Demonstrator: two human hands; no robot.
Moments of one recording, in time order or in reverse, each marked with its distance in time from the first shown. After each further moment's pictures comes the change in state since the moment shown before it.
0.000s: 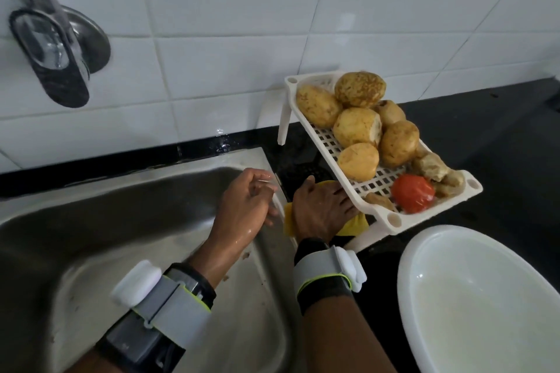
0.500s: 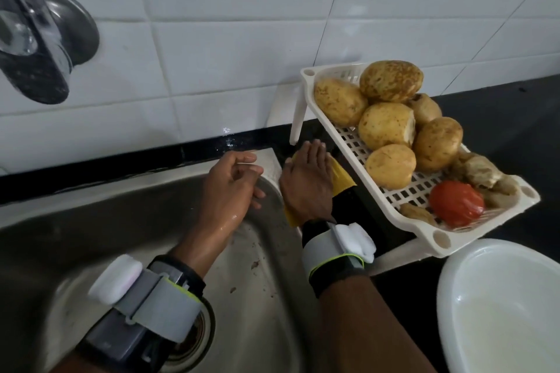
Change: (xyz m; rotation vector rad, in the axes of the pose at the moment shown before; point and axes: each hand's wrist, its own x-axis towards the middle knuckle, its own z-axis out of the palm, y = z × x) left_hand 0.041 -0.005 -0.024 -0.030 0.135 0.050; right_hand 0.033 -0.023 0.069 -0.080 -0.287 -0.439
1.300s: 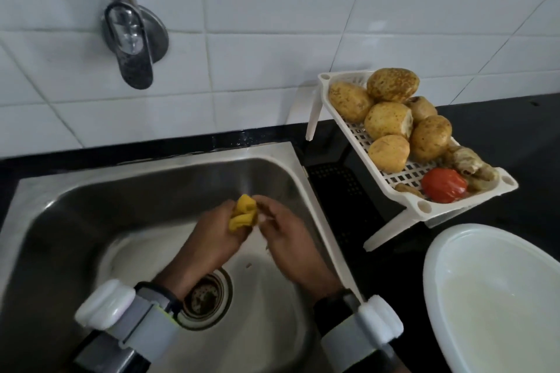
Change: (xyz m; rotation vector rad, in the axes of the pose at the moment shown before) left_hand -0.074 -0.034 -0.063 0.698 -0.174 0.177; right_hand -0.133 -0.008 -0.026 0.870 -0.391 -0.311
